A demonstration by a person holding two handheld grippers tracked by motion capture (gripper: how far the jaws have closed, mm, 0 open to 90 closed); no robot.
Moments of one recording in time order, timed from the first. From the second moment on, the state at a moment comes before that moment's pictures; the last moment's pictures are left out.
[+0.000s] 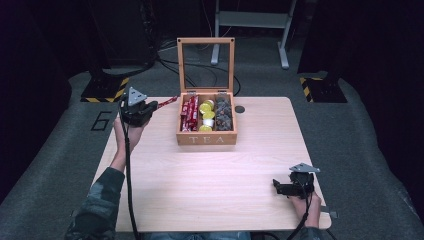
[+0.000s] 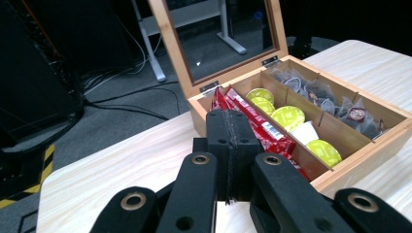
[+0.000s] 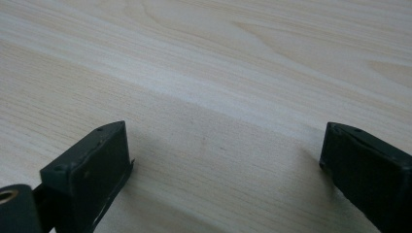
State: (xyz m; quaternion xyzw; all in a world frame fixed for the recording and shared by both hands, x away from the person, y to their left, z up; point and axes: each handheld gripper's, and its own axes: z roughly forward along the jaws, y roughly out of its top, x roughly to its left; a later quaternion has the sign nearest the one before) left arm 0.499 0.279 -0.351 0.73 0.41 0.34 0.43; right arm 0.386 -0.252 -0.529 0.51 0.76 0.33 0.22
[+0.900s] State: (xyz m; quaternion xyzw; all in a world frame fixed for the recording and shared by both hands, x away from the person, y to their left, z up) left arm 0.485 0.321 -0.368 0.71 0.45 0.34 0.43; right arm 0.386 -0.252 -0.529 0.52 0.76 0.33 0.22
